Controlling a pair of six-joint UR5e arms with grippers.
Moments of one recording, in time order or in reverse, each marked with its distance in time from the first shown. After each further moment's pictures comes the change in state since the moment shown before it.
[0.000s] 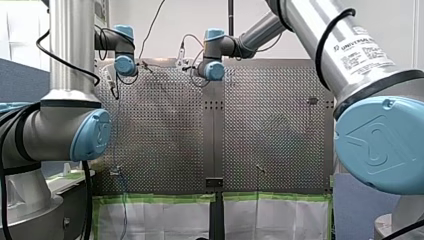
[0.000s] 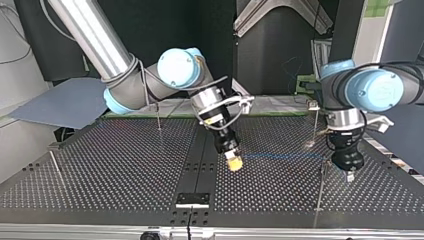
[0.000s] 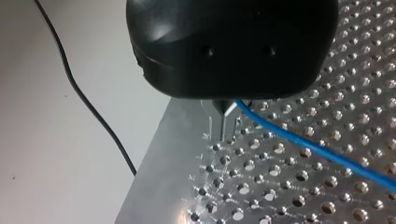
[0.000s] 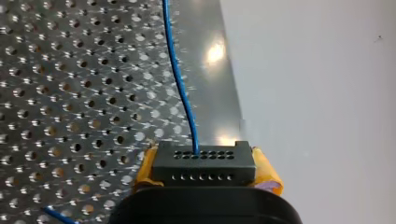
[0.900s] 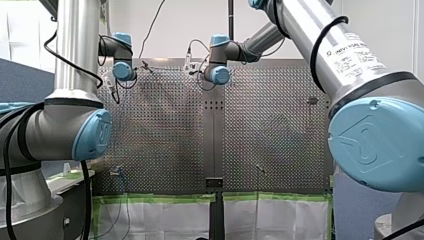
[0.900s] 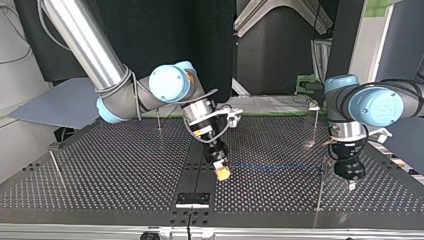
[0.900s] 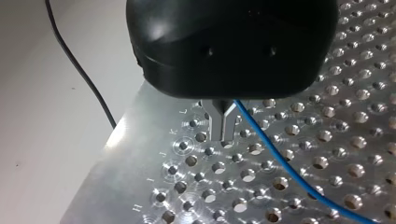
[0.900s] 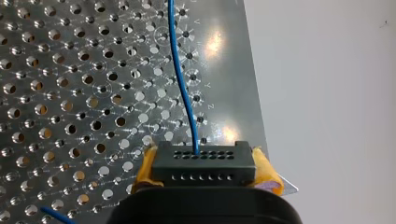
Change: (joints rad) left arm 0.041 -0.086 0.057 0.033 0.056 -0.056; right arm -0.056 0.037 -0.040 -0.005 -0.028 -0.003
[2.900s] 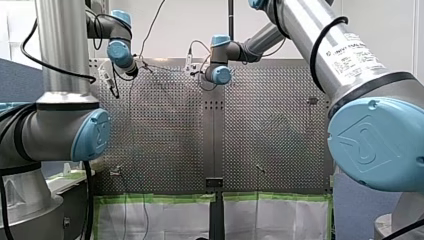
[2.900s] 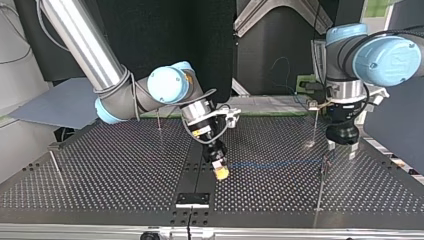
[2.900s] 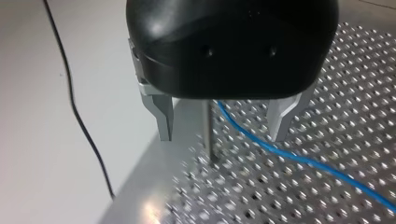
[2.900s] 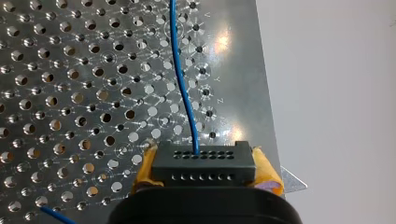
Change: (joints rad) left arm -0.061 0.247 -0.133 -0.290 -0.024 -0.087; right arm -0.006 0.001 -0.002 0.025 -0.006 -0.002
